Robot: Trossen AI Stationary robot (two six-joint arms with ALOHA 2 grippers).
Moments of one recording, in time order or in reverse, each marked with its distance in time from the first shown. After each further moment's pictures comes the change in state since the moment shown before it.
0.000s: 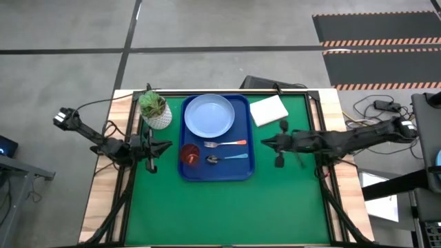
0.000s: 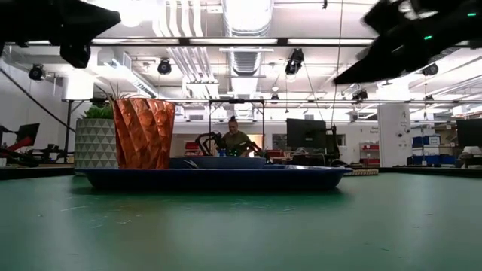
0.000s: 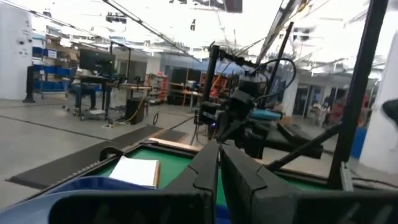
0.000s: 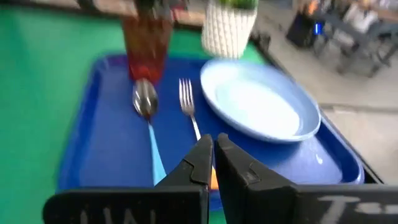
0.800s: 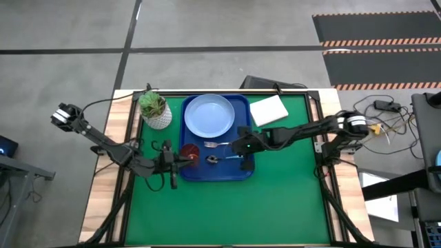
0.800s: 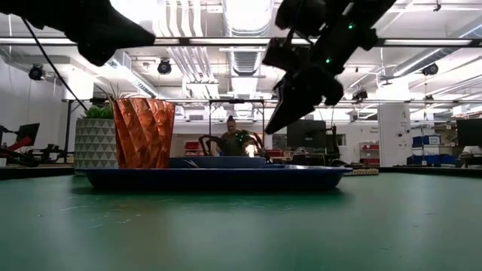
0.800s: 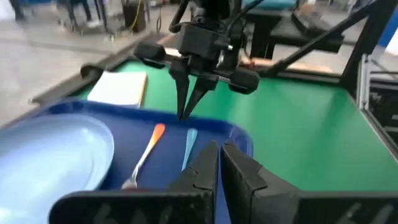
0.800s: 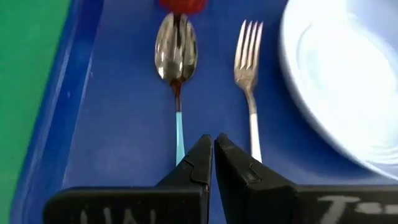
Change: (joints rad) left arm -0.014 0.560 0.389 -0.386 0.006 -0.330; right arm -0.097 0.808 0.621 -0.275 -0.216 -0.077
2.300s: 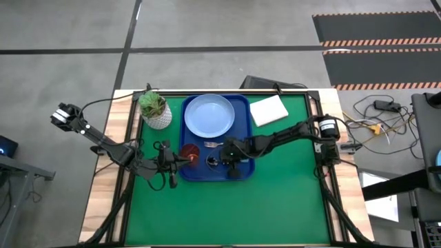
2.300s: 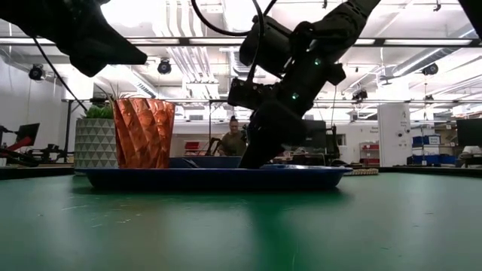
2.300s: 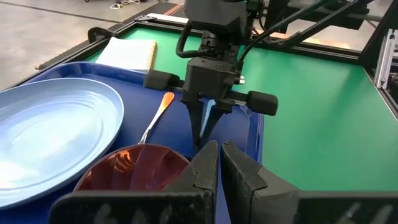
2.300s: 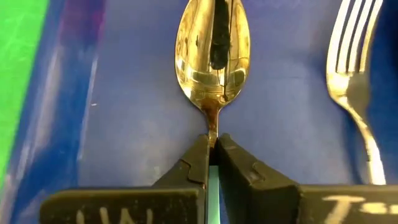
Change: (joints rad) left arm 0.001 -0.019 0.009 -0.191 0.004 -0.149; right arm 0.018 0.328 0.153 0.104 -0.103 0.120
